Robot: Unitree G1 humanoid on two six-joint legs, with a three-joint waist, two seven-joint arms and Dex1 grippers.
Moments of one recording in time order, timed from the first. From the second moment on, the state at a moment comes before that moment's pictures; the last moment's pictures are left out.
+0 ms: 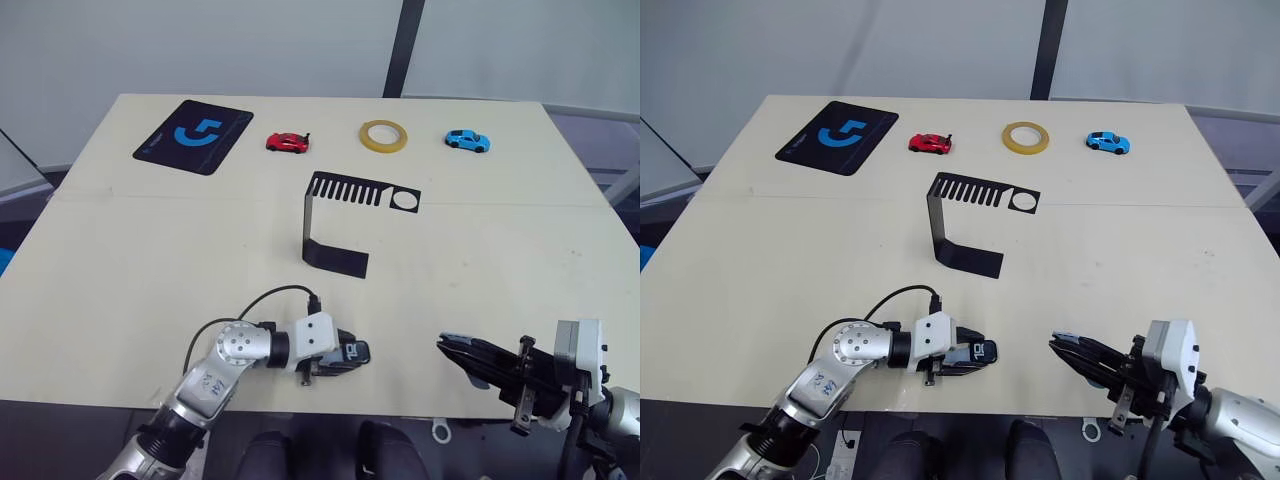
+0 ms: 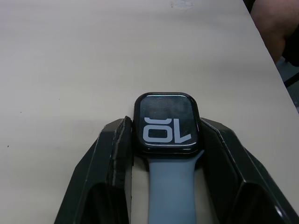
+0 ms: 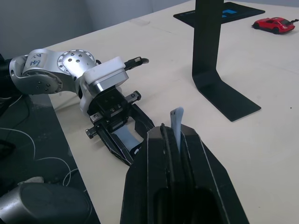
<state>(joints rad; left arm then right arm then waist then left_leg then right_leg) -0.24 0.42 -0.42 -0.19 -0.04 0.27 -0.87 0.48 -0.68 -0.41 -0.74 0.78 0.33 0.91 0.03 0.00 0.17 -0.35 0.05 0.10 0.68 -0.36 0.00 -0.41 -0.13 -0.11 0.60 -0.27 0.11</state>
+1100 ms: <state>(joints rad) -0.78 0.47 -0.29 0.24 -0.62 1.01 -1.37 0.25 -0.81 -0.14 -0.91 0.35 0.42 0.56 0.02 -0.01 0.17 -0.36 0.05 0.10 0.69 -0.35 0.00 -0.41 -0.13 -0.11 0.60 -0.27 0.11</state>
